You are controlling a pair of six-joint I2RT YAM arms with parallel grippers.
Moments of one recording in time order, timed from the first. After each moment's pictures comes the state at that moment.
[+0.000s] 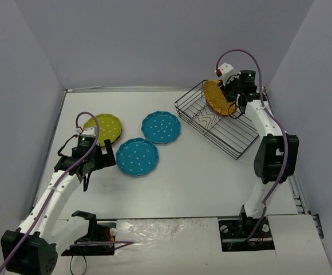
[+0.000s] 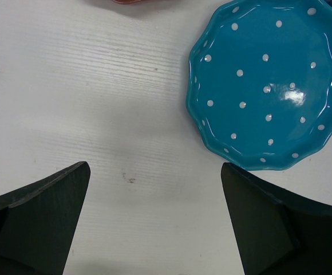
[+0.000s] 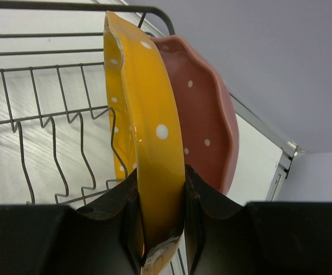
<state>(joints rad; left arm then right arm) -0.21 0.96 0.79 -0.72 -0.12 -0.40 0.02 1.87 1.59 -0.23 -0.24 -0.59</state>
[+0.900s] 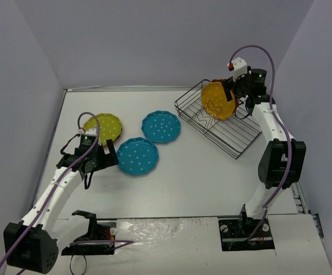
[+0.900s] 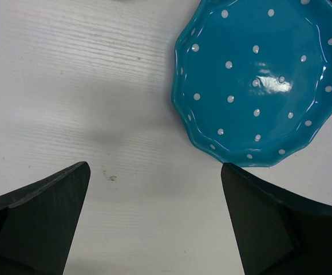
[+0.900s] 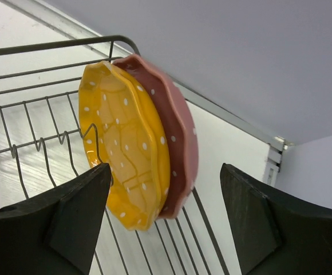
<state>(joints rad) -0.21 1.00 0.78 -0.70 -0.07 -0.45 -0.02 1.82 1.53 -0.12 -0.26 -0.47</state>
